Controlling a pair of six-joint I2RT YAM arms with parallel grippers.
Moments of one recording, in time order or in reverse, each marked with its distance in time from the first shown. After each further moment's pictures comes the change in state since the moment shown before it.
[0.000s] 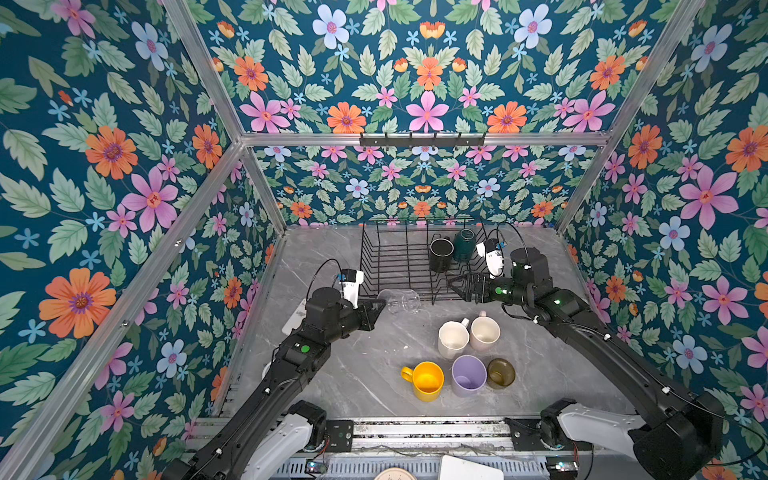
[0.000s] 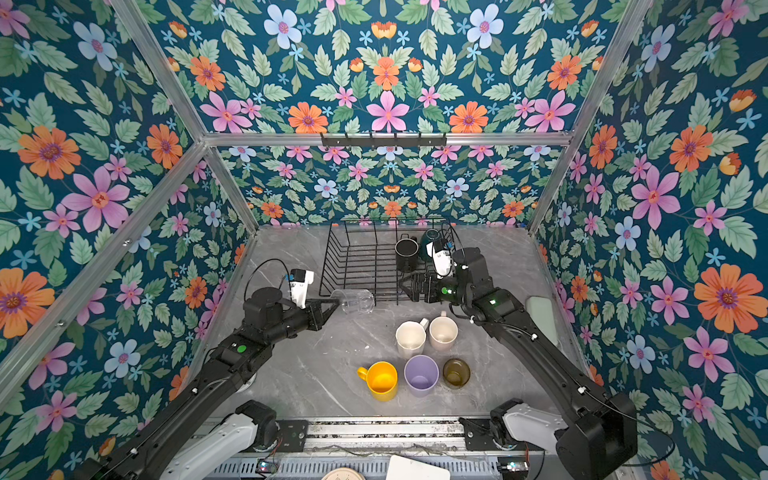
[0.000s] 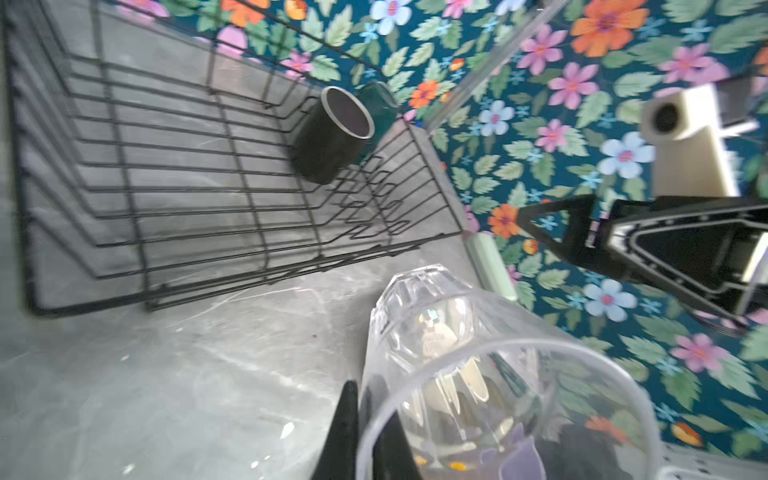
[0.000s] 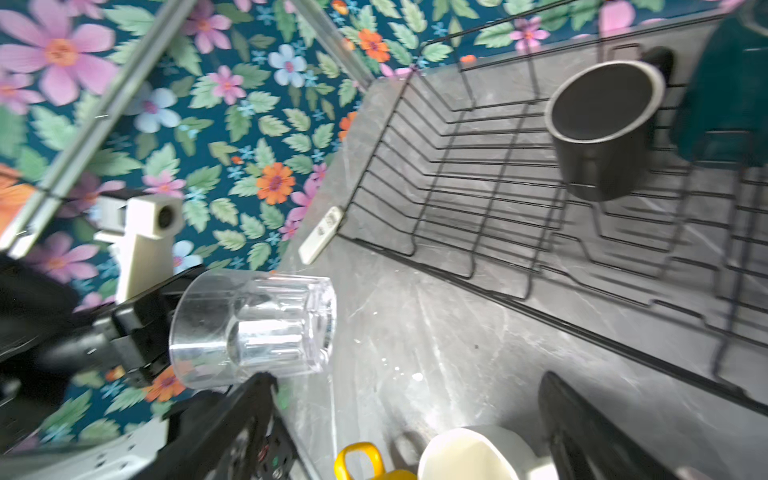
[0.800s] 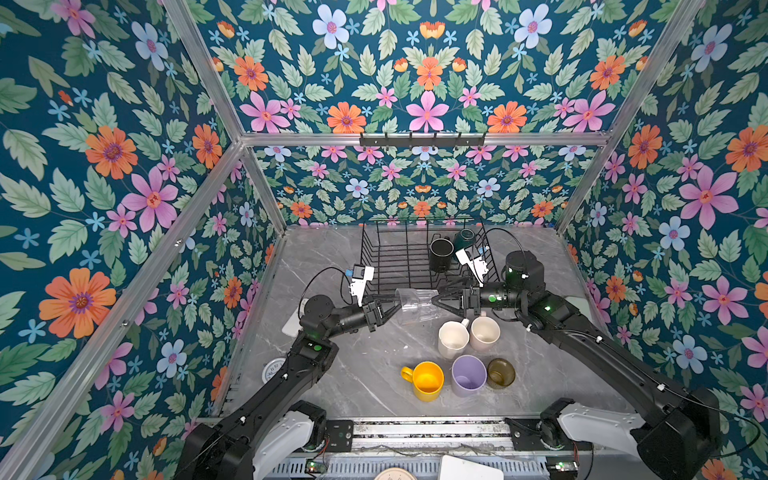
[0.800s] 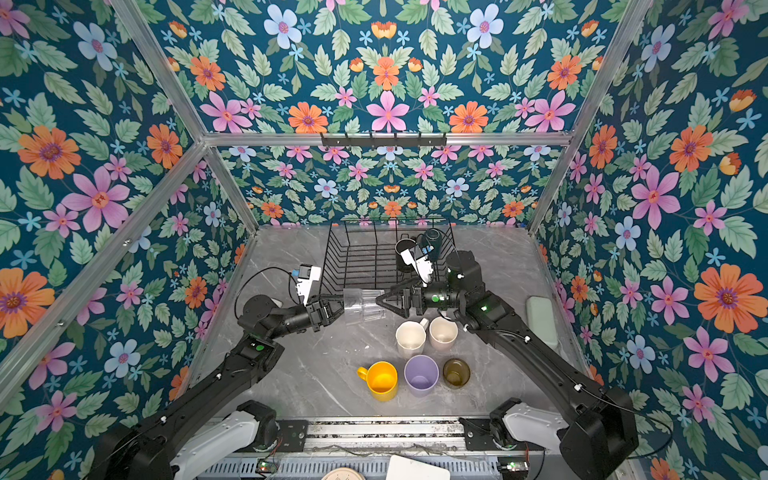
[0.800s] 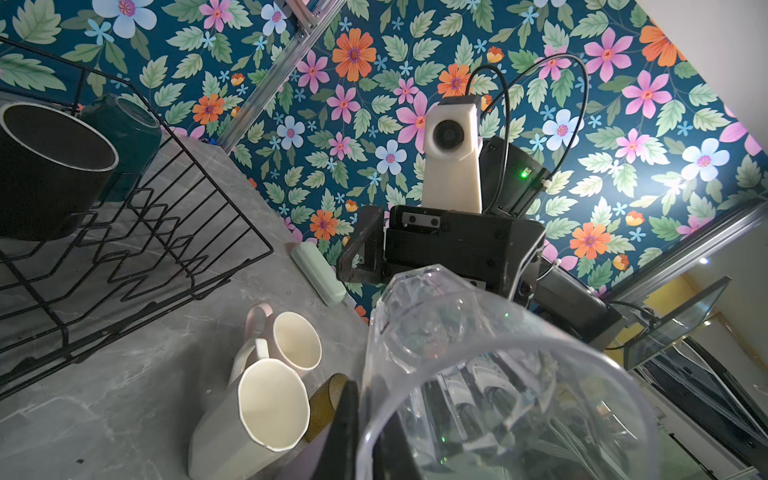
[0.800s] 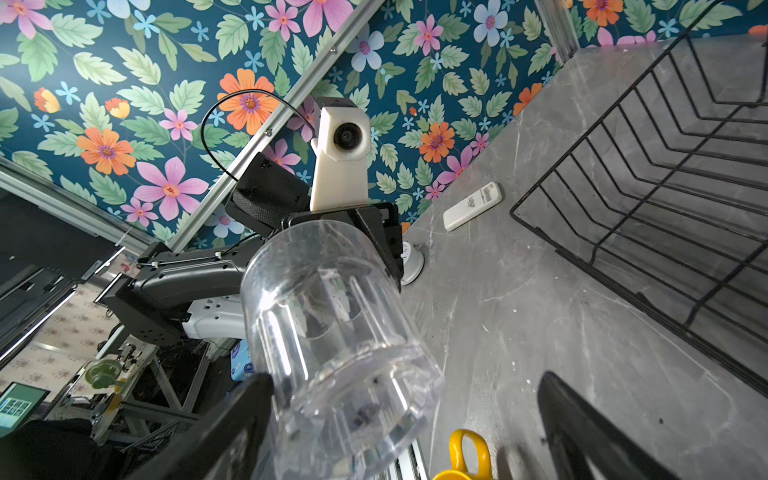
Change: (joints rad) left arm 0.013 0.116 -0.146 0.750 0.398 -0.334; right arm 0.098 0.017 -0.040 0.251 -0.358 0.030
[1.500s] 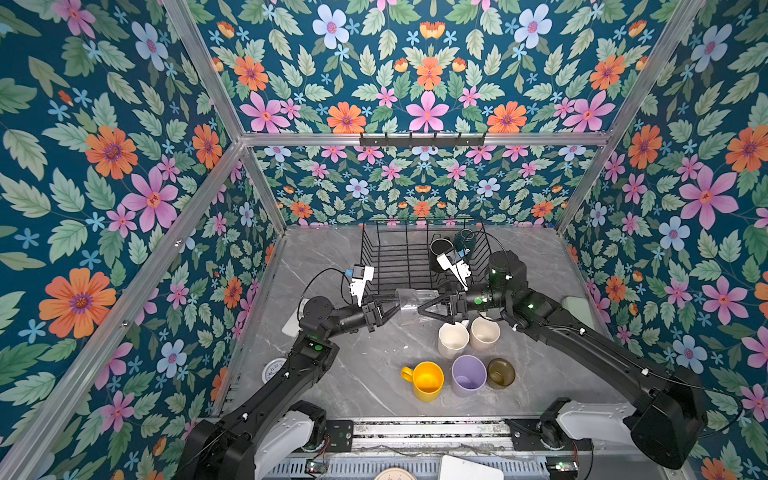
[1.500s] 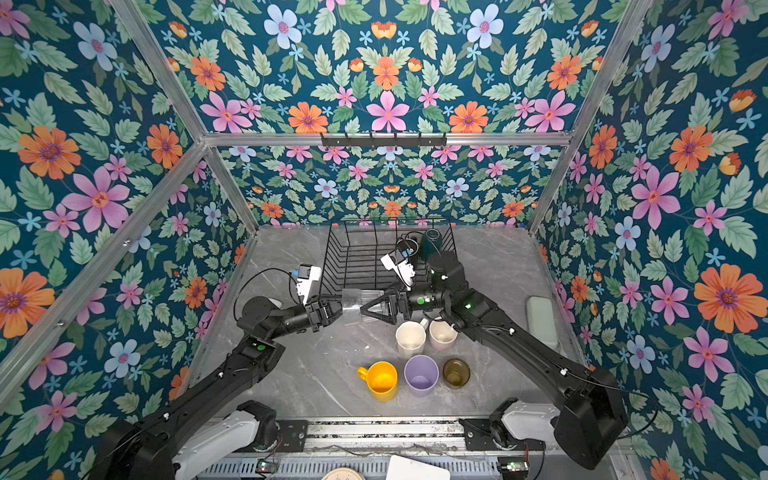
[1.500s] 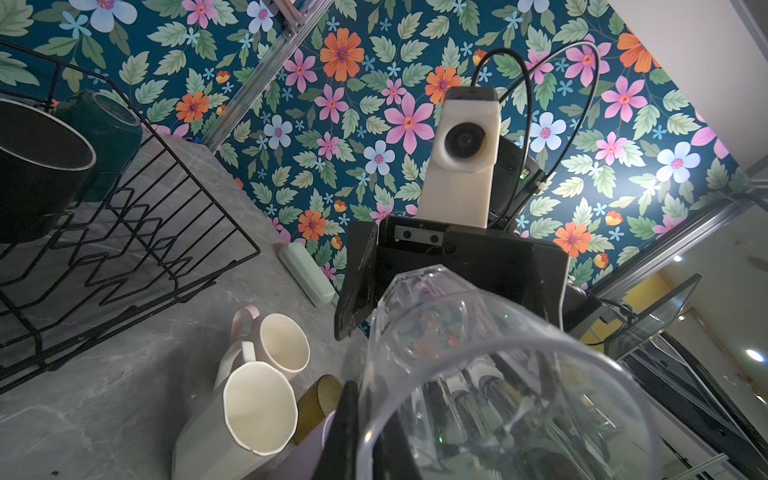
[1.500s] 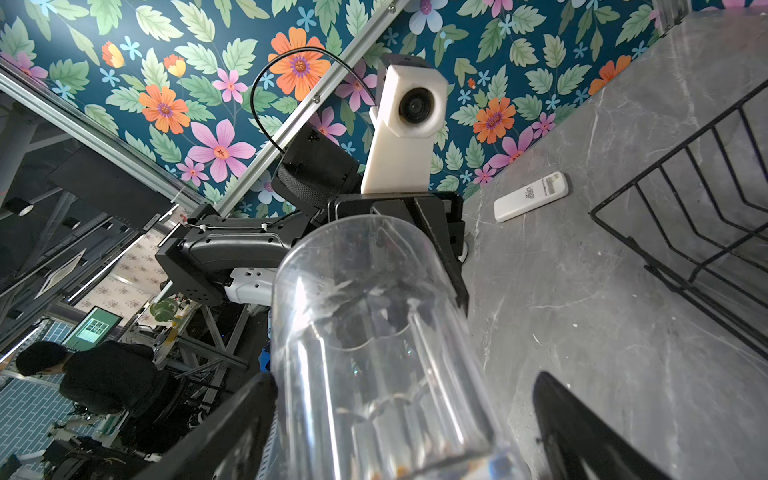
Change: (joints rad) left arm 0.000 0.013 -0.010 0.073 0.018 -0.043; right arm 0.095 0.089 0.040 0.085 -0.067 0.011
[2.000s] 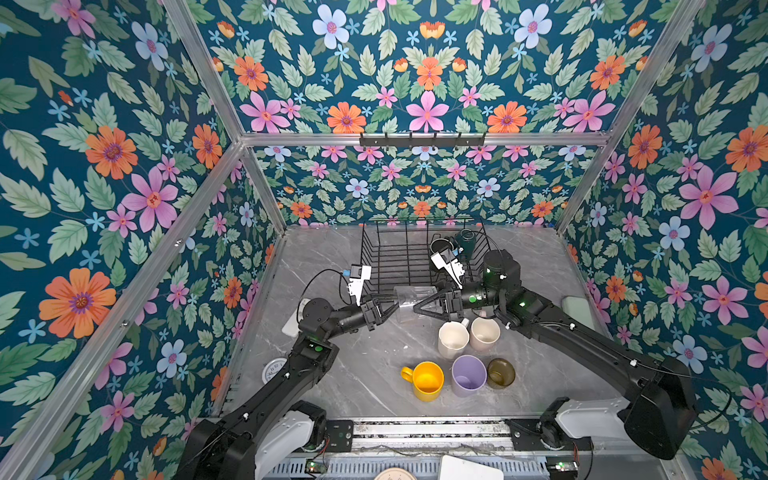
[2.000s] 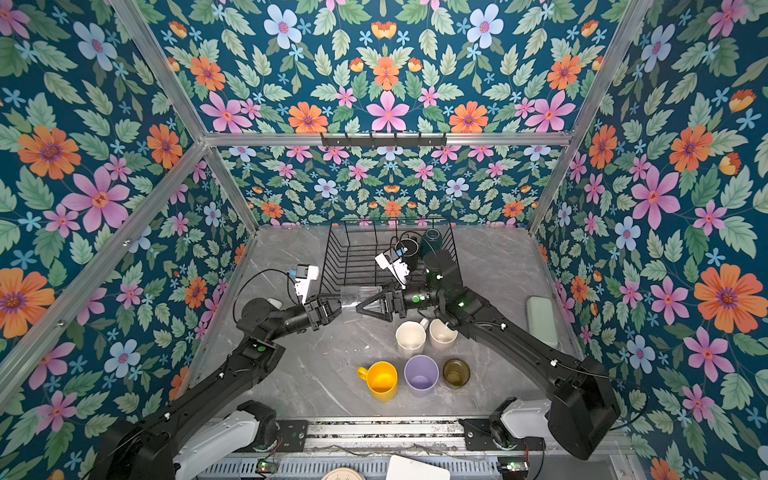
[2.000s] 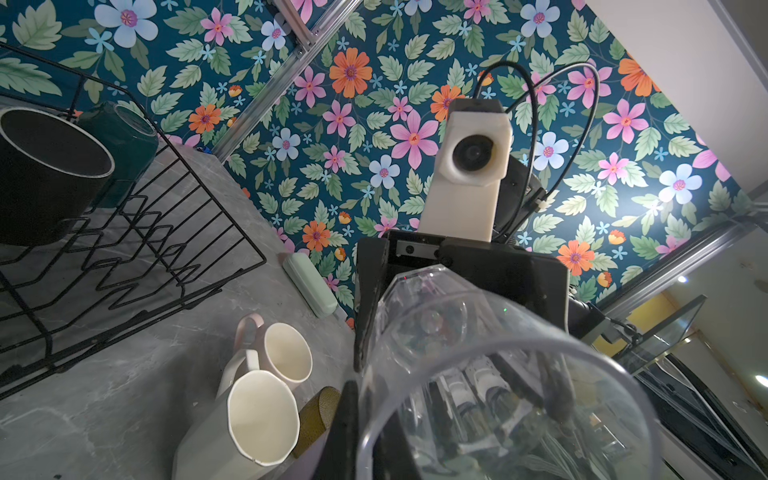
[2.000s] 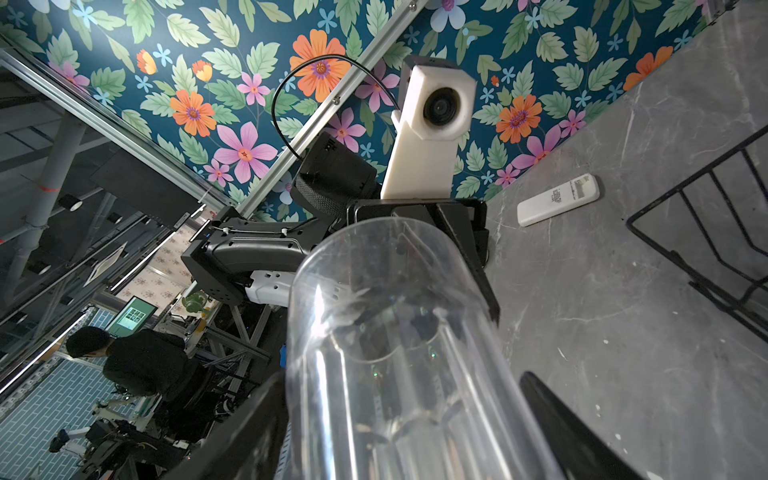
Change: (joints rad) left arm 0.002 -0.003 -0.015 0.027 -0.034 -0.034; right arm 0.009 0.050 0.002 0.103 -0.039 0.072
